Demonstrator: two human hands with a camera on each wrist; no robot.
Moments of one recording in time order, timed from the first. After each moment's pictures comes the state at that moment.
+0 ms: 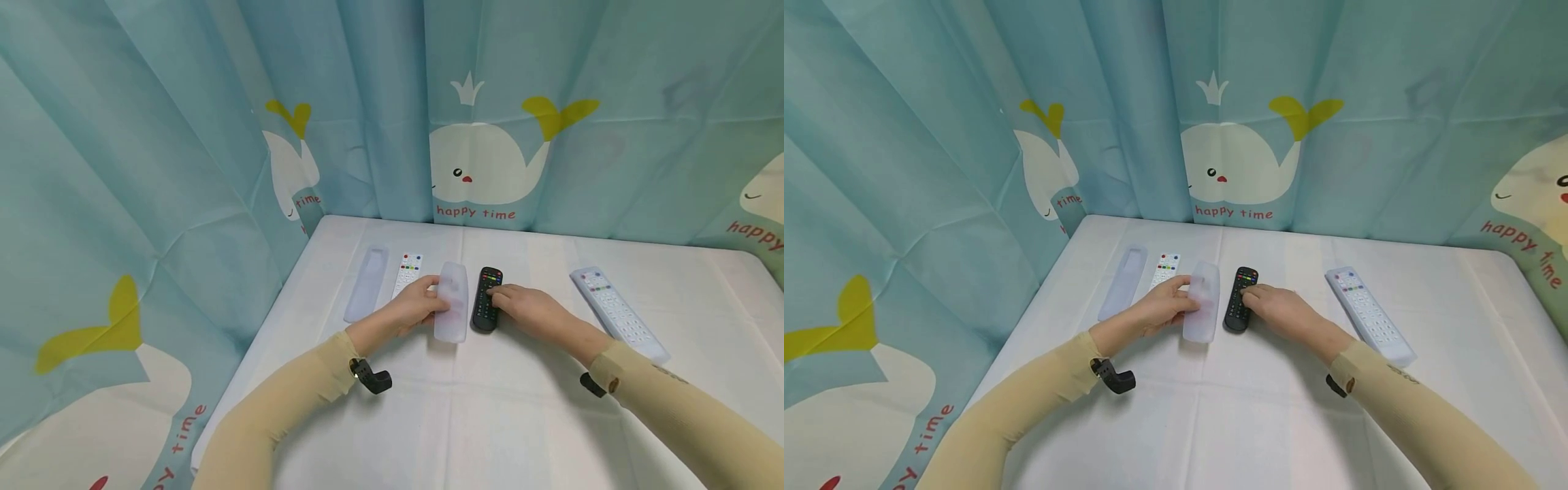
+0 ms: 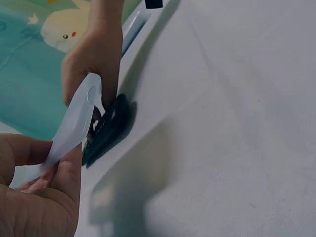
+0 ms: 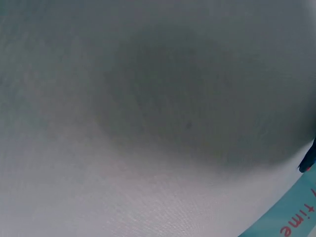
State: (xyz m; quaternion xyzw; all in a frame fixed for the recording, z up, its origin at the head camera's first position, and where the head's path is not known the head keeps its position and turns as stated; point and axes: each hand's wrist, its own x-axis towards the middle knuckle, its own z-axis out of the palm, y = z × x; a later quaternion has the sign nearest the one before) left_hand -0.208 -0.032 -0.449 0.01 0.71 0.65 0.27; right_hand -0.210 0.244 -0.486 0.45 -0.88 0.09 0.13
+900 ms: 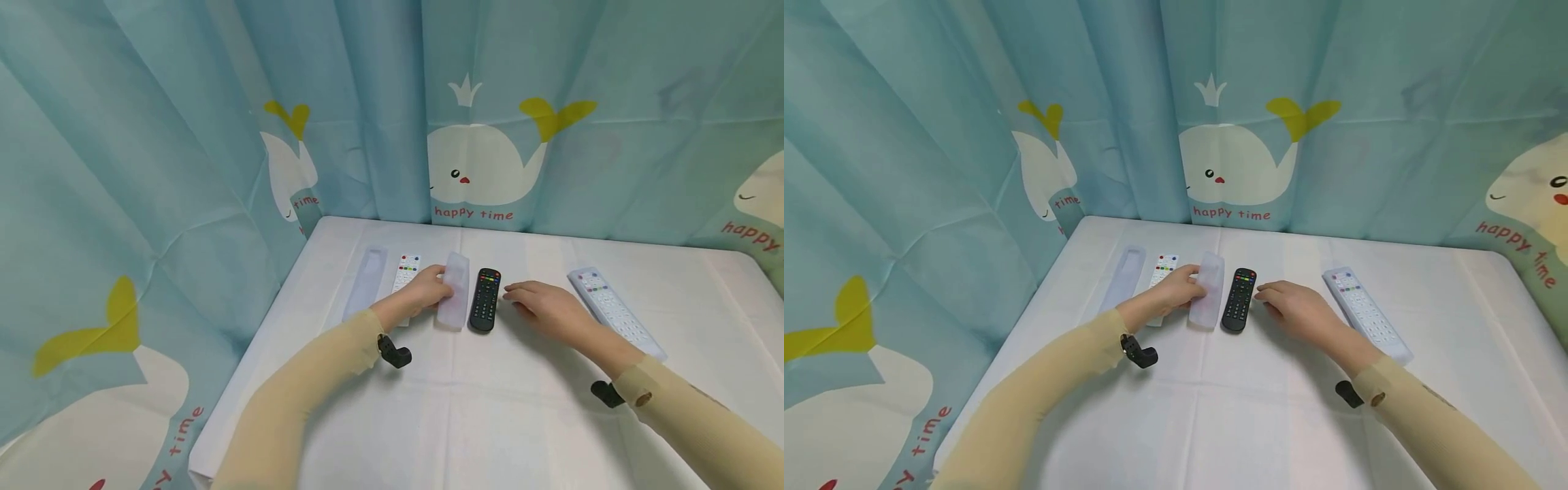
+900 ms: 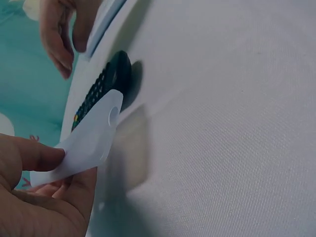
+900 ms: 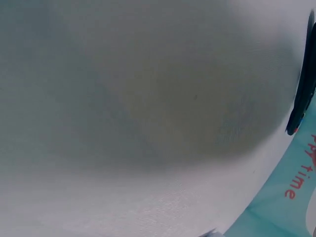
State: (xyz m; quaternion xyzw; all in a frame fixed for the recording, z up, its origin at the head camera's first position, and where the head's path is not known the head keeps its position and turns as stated) left_hand -0.245 -0.005 -0.455 0.01 0.79 0.57 0.25; right_hand -0.195 0.269 -0.473 0.40 -0.88 0.17 0.18
